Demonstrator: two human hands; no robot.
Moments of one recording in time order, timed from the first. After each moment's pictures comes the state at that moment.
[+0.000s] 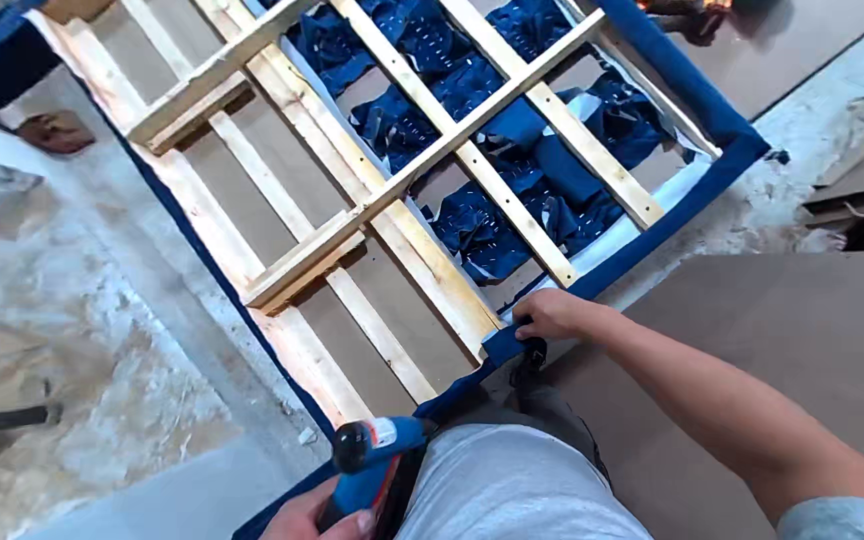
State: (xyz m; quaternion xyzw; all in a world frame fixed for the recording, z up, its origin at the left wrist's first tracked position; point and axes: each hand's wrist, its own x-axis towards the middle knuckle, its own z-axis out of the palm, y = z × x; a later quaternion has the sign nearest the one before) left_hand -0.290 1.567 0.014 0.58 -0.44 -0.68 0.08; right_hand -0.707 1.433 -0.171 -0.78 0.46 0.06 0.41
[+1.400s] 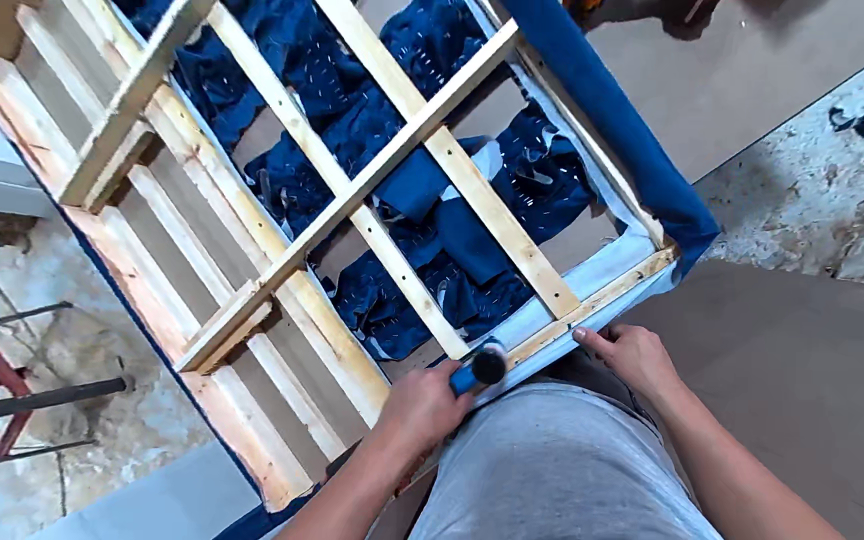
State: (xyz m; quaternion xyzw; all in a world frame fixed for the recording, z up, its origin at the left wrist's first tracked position) left_hand -0.715 1.369 -0.077 0.58 -0.66 -0.34 -0.32; right_hand -1.023 1.444 -0.189 -0.39 0.78 -0.02 0.49
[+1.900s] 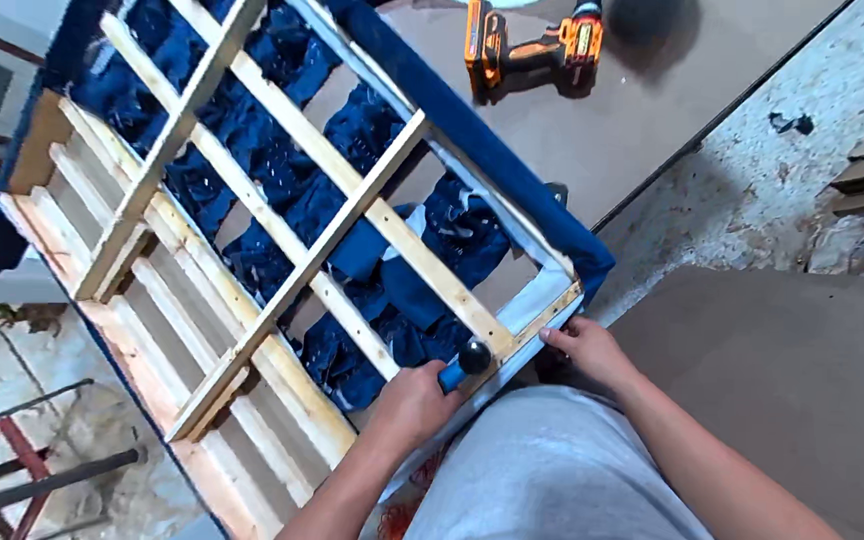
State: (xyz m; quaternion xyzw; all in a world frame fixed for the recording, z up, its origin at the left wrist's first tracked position) left_hand -0.829 1.338 -0.065 0.58 -0.69 -0.31 -0.31; right_hand -1.089 1.429 -0.208 -0.29 0.72 -0.20 0.60
